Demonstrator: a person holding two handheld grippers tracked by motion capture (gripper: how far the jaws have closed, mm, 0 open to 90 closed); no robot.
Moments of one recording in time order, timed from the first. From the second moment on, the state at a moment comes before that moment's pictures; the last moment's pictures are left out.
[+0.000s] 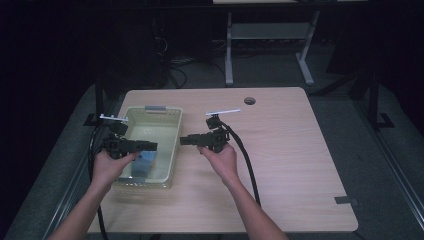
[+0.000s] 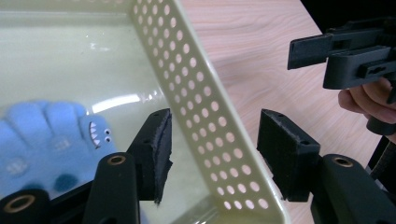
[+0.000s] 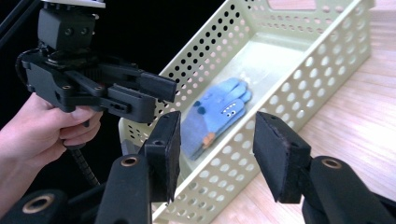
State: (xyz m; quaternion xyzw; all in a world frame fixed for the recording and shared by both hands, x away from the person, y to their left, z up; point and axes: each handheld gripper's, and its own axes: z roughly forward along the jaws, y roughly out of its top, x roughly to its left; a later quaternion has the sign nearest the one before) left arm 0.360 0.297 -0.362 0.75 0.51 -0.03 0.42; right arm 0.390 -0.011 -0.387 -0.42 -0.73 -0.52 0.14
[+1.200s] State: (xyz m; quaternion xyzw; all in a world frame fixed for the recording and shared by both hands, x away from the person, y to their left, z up) left arm 0.357 0.262 -0.349 0.76 0.46 -0.03 0.46; right arm 0.387 -0.068 -0.376 -0.42 -0.74 -0.52 0.11
